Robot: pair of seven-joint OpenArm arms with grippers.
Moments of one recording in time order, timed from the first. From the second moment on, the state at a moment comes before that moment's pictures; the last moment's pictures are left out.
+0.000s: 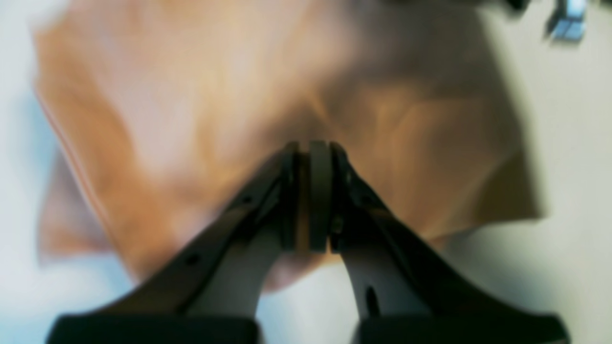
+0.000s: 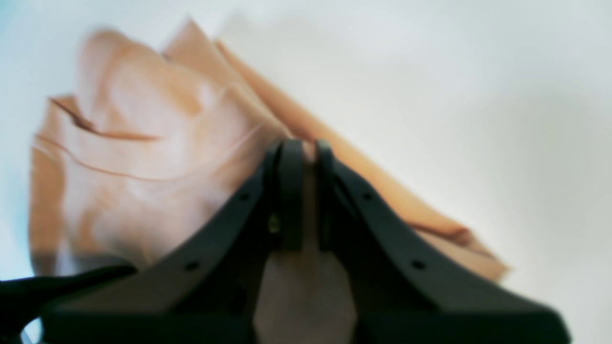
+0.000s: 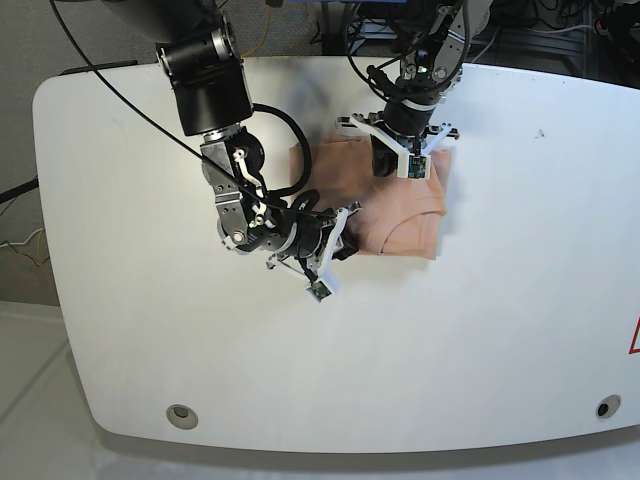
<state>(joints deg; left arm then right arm) 19.2 -9.0 23.5 98.7 -16.9 16.0 20.2 17.4 -0.5 -14.1 69.3 20.3 26.6 -46.7</state>
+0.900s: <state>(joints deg) 14.9 -10.7 15.5 93.4 -17.1 15.4 20.1 9.4 3.6 -13.3 73.9 21.6 23.2 -43.4</state>
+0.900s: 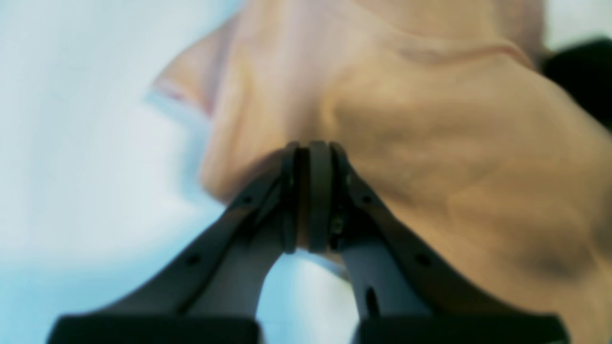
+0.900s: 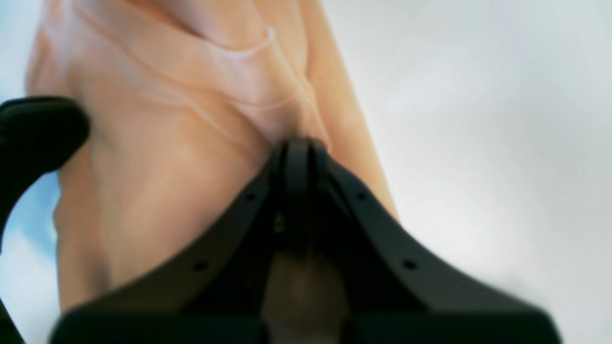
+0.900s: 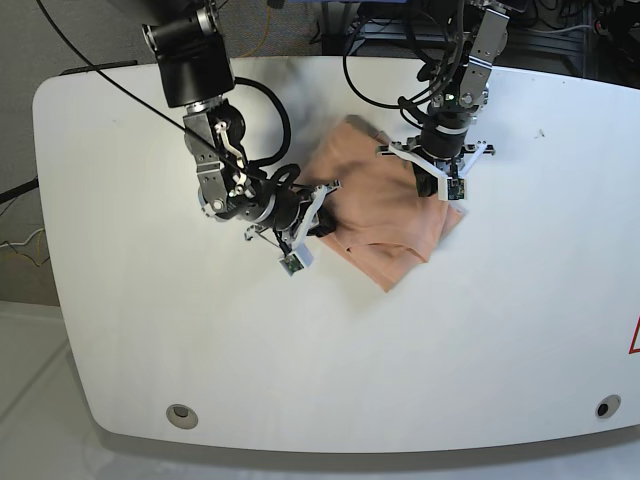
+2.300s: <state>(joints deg) 1.2 -11.0 17.4 83.7 -16.6 7.8 20.1 -9.6 0.6 -13.0 91.4 21.6 -5.6 -36.7</state>
